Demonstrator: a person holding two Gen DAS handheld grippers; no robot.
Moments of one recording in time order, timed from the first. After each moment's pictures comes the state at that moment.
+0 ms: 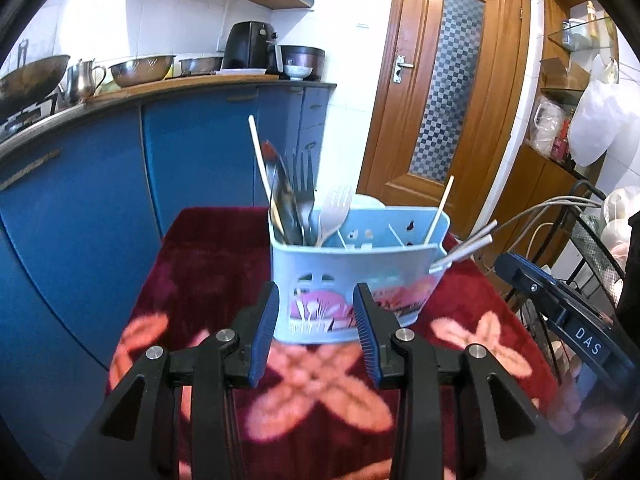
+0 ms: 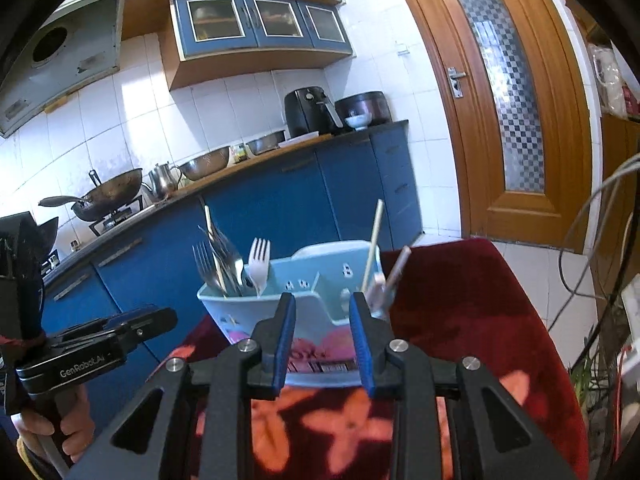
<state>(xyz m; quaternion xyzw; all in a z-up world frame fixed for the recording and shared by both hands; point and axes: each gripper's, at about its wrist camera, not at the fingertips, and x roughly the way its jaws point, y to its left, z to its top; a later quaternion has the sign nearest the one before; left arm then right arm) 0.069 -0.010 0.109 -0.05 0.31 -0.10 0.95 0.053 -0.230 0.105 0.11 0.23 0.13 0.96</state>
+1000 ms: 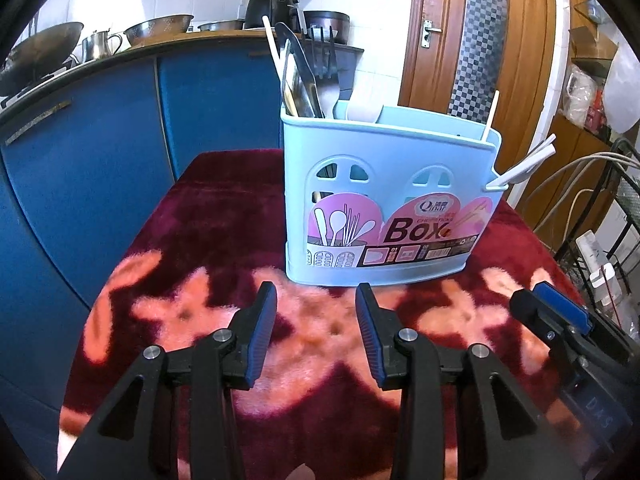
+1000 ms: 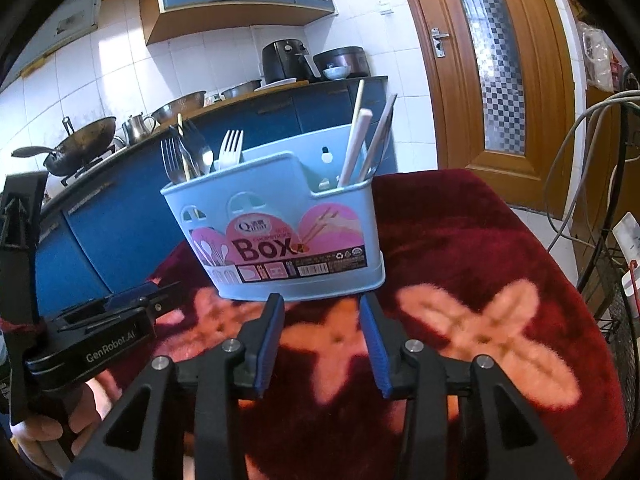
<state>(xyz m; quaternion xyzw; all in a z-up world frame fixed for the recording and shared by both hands) 0.079 -0.021 0.027 -0.02 0.35 -0.04 0.94 0.037 -0.210 0.029 0.09 0.30 0.10 0.94</state>
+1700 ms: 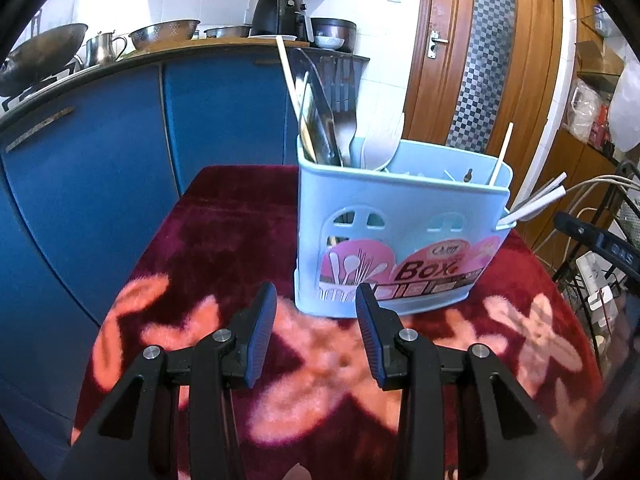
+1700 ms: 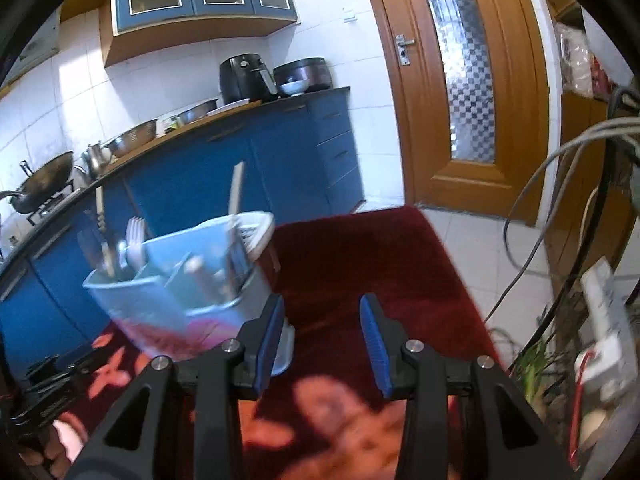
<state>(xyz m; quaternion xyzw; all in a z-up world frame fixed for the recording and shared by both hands) 0.100 -0.009 0.045 -0.04 0.34 -0.04 0.94 0.114 -0.301 0.074 0.09 0.30 0.04 0.95</state>
